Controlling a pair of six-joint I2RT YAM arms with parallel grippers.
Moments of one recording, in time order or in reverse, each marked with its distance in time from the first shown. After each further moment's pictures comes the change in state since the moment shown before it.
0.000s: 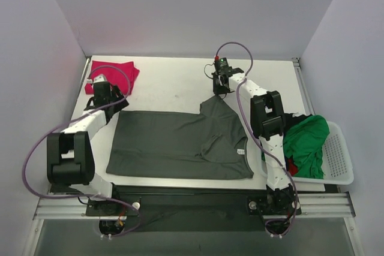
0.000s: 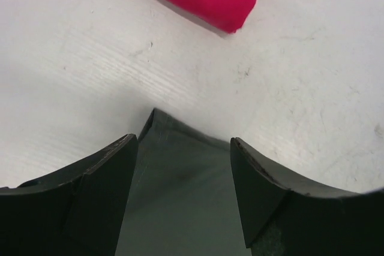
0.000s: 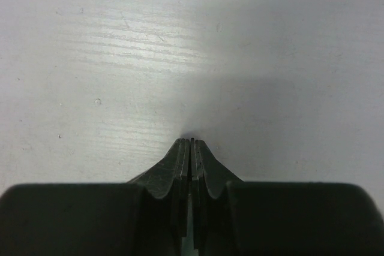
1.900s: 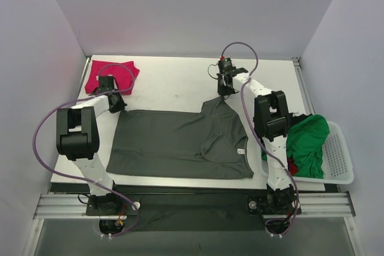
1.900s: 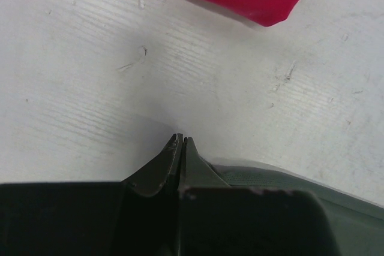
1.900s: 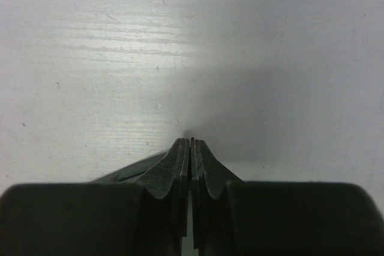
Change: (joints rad) left arm 0.027 0.358 0.275 -0.178 0.066 0.114; right arm -0.019 -0.066 -0.080 -0.019 0.046 0.031
